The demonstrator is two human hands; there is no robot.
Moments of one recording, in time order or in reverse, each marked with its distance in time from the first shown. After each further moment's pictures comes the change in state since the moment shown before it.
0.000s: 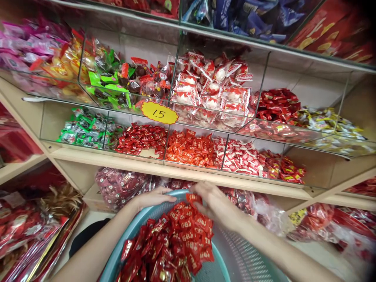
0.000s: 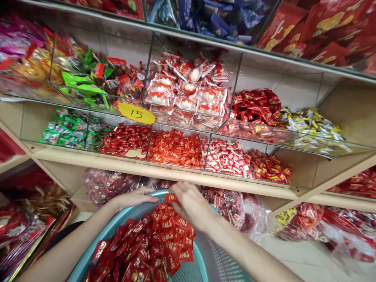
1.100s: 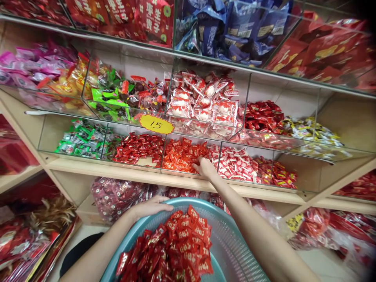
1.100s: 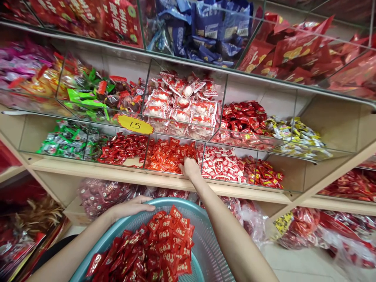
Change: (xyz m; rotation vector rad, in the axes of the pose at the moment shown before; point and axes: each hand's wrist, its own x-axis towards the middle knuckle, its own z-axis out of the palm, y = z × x) left_hand 0.000 -0.003 -0.001 -0.043 -0.021 0.003; right_hand 0.099 0.096 0.012 -0.131 0.123 0.608
